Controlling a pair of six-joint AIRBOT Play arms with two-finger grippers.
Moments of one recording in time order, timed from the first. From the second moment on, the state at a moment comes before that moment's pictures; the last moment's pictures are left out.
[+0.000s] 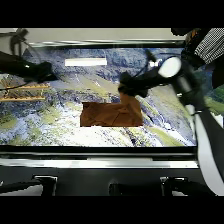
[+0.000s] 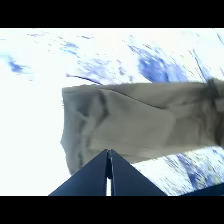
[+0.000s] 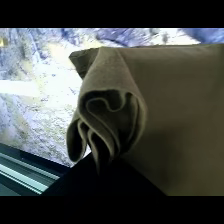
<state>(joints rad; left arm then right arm) -0.02 -1.43 1.82 1.16 -1.48 -1.66 0.36 -1.48 1.60 -1.03 1.17 1.99</state>
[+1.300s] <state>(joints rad) 0.04 -1.39 1.67 1.18 -1.51 -1.60 0.64 -1.77 1.60 -0.86 0.70 2.11</state>
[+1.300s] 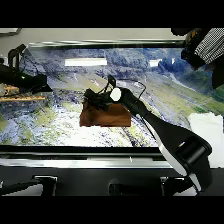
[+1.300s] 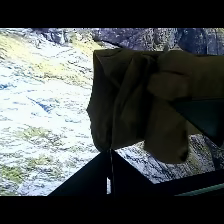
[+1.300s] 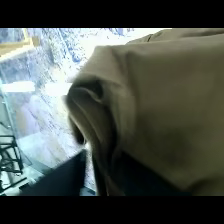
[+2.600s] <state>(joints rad) 0.04 -1.39 1.66 1.18 -1.51 -1.60 -0.02 -1.64 1.23 -0.72 1.16 1.43</state>
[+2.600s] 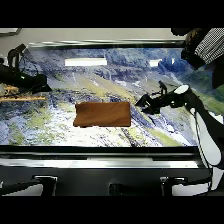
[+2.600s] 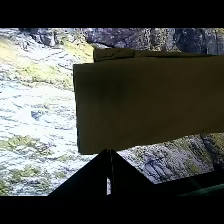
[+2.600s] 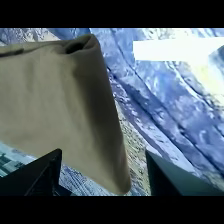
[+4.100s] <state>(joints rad) 0.04 -1.39 1.66 1.18 -1.51 -1.60 -0.29 -1.68 1.64 -0.64 1.05 1.62</state>
